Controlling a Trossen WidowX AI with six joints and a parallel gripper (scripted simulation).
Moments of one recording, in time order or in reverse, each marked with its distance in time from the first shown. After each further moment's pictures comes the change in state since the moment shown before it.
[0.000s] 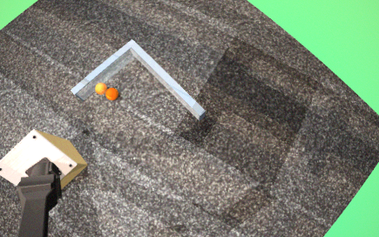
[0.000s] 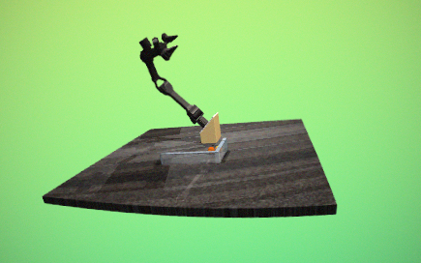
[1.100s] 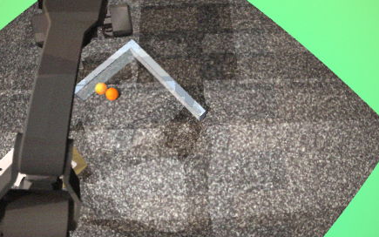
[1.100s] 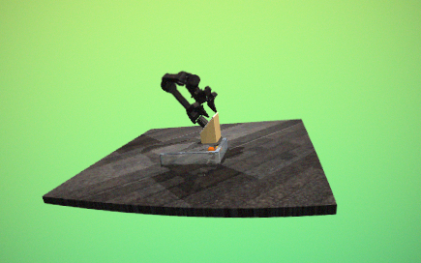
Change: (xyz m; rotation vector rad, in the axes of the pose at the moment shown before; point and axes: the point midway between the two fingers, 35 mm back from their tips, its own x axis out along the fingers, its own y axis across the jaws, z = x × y) arm 0.096 -0.398 -0.171 -0.403 0.938 -0.850
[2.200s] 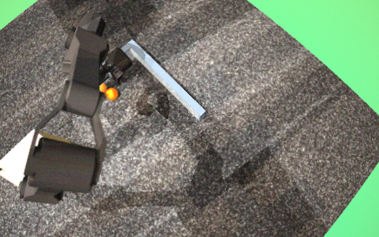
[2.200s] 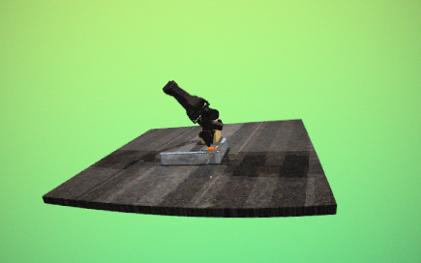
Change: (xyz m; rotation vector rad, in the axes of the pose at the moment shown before) arm 0.127 -0.005 -0.134 -0.545 0.562 -0.064
